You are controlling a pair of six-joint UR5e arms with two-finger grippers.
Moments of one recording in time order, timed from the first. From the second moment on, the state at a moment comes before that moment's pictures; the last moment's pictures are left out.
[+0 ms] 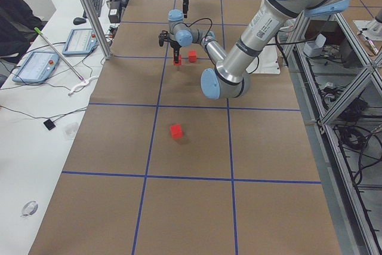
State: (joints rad) left arm -0.62 -2.42 -1.35 -1.71 -1.97 -1.15; right arm 0.79 -1.14 1.91 -1.70 2.10 1.00
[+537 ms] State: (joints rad) left arm -0.59 -2.53 -1.24 -1.67 -1.97 -1.15; right arm 0.79 -1.15 1.92 -1.70 2.11 1.00
